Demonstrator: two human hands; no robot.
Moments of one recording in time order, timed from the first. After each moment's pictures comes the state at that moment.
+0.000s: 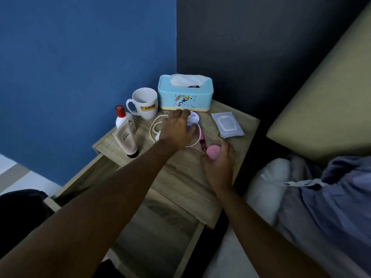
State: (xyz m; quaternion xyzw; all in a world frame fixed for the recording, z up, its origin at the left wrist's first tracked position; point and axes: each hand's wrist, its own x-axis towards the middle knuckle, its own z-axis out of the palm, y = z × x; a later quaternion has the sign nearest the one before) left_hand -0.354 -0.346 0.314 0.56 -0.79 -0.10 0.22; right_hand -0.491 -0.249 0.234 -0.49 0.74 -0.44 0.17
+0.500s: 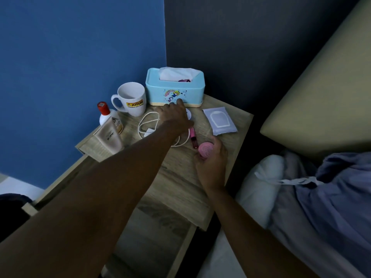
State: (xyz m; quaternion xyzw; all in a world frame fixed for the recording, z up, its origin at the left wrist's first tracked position) left_hand -0.396 -0.402 0.303 0.64 -0.76 -0.11 0.06; right_hand -0.488 -0.249 0.235 -0.47 0.75 -0.44 0.15
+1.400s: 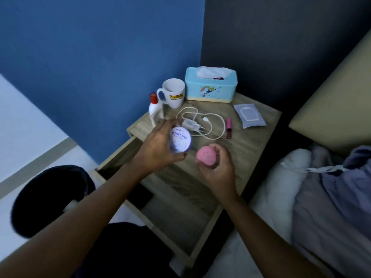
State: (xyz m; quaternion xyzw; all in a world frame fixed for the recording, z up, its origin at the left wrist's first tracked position) left_hand -0.226 -0.226 0.354 0.52 -0.78 -0.22 0.28; right_hand -0.415 -0.169 0.270 -0.53 0.62 -0.52 0.25
